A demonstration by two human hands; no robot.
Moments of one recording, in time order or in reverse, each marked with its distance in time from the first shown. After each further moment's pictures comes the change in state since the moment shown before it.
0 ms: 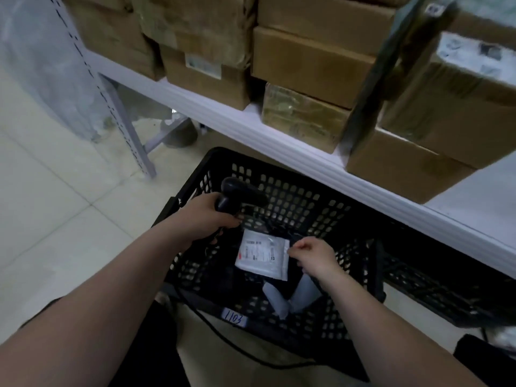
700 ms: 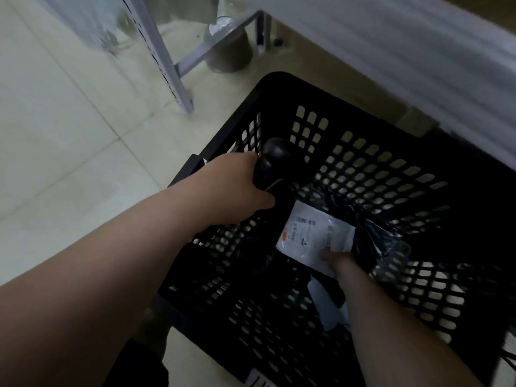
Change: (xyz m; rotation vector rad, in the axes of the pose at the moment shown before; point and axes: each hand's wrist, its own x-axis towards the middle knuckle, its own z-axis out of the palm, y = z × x) left_hand 0.102 -0.046 -0.016 0.440 0.055 -0.098; right_hand 0.190 0.106 0.135 0.001 -0.232 0.610
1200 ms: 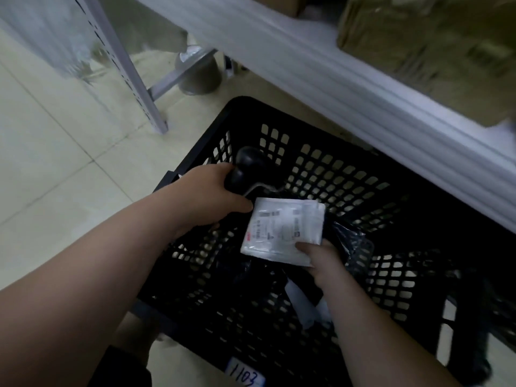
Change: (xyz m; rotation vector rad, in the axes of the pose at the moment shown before) left_hand -0.012 0.012 -0.004 -0.267 -0.032 -0.043; right_hand -0.077 -0.011 -0.017 0.544 -0.053 -0.224
